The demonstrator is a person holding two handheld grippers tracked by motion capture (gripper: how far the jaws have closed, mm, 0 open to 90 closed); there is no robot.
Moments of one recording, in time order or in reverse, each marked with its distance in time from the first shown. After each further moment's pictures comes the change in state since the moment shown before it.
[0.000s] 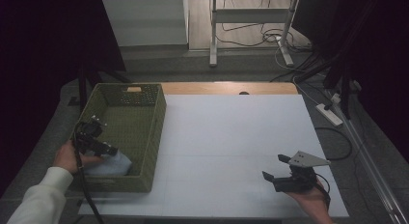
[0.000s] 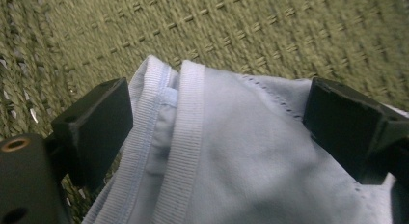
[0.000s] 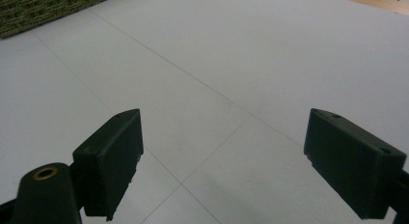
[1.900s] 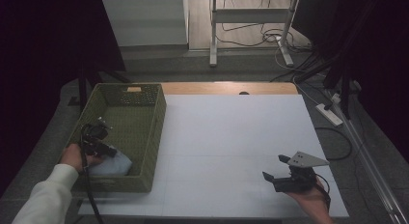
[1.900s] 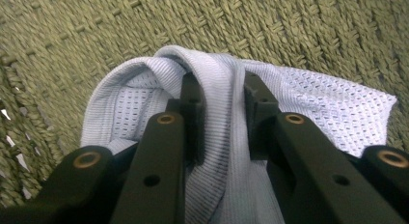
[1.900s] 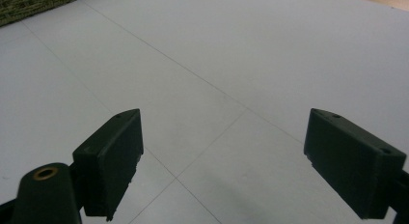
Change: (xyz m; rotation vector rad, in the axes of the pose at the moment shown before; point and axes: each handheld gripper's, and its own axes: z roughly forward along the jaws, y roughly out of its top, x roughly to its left) left arm -0.004 0.003 0.014 0.070 -0.083 0.028; right arm 0.000 -0.002 0.001 0.023 -0.016 -0.009
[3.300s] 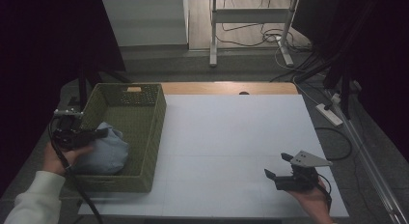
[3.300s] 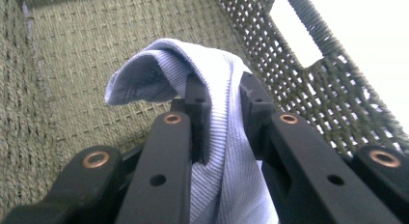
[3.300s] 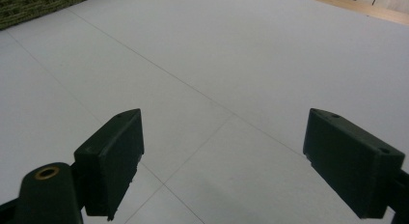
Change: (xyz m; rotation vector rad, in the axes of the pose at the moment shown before) left arm -0.002 -0.033 -0.079 -0.517 -0.120 -0.057; right arm -0.002 0.001 -0.003 -0.030 -0.048 0.008
